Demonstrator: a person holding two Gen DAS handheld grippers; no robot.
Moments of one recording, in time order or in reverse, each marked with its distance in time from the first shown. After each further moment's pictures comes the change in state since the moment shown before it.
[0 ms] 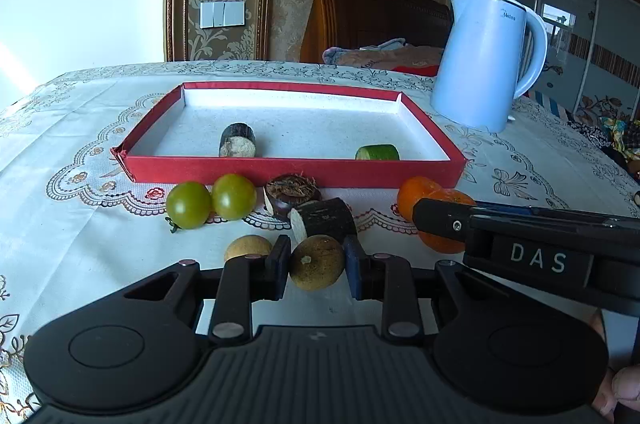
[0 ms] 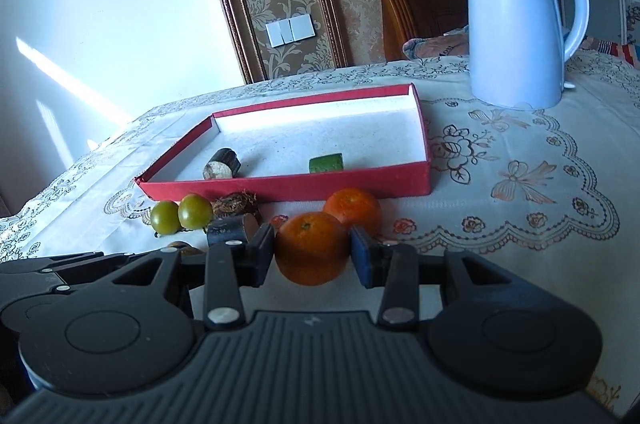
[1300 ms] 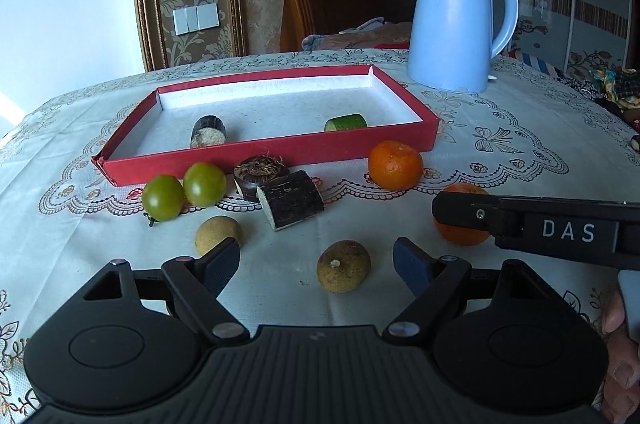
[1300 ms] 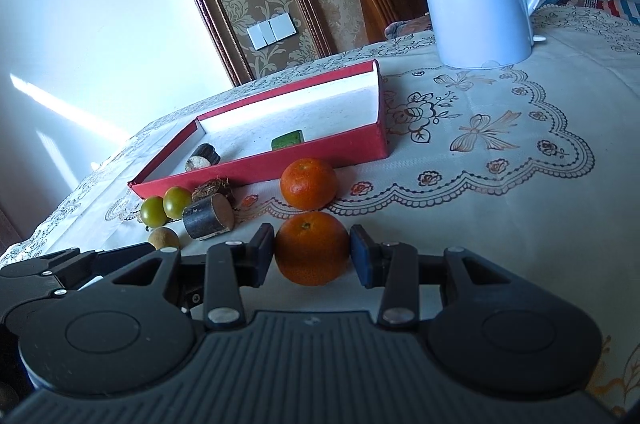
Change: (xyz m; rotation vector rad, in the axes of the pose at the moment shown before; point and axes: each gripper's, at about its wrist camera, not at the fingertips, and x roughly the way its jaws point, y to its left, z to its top) left arm 0.004 -0.028 -0.014 0.134 0.041 0.005; right arm -0.015 -0.045 -0.027 0.140 0.008 0.026
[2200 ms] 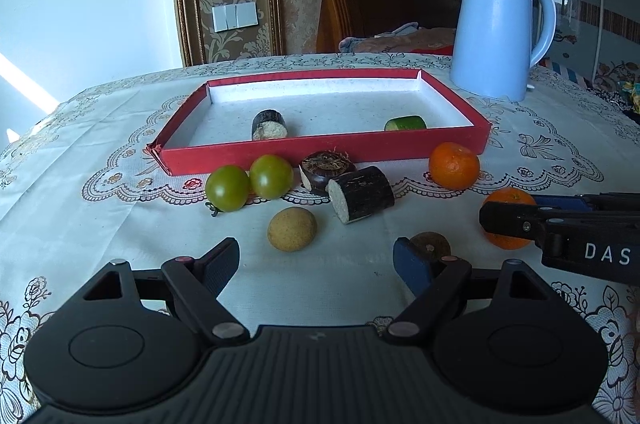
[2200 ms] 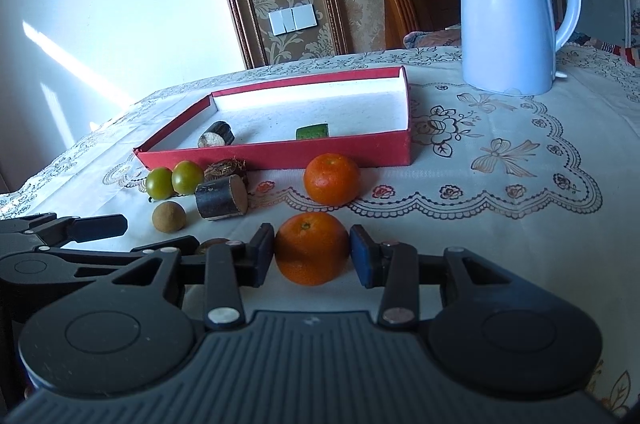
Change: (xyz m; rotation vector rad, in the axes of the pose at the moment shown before) left arm -0.010 0.030 -0.007 -0.031 -0.016 0.088; right arm 0.001 0.026 0.000 -0.155 0.018 -0.024
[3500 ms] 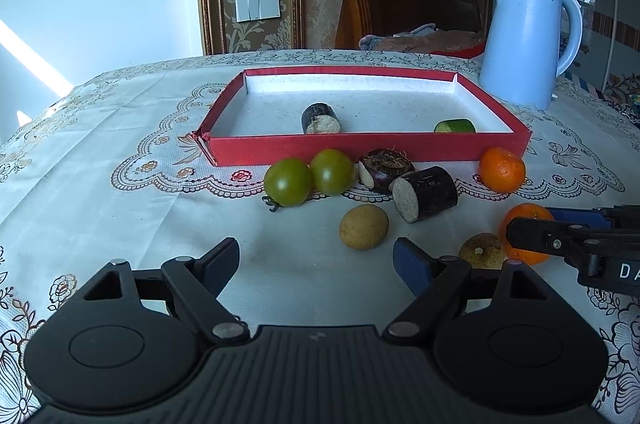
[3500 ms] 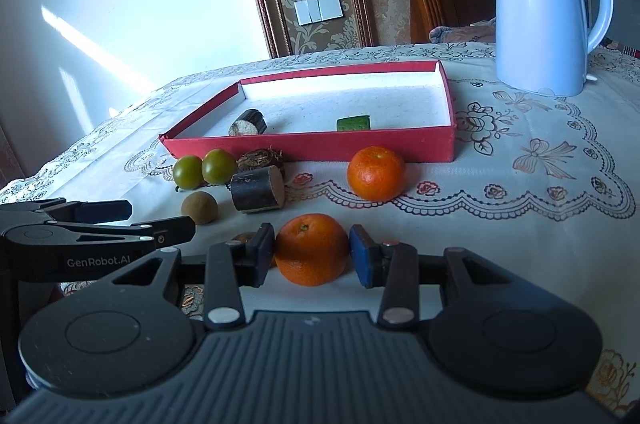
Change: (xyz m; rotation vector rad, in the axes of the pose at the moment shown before) left arm 0.007 0.044 0.000 -0.047 0.022 0.014; right arm 0.009 0.022 0.000 -0.037 0.032 0.053
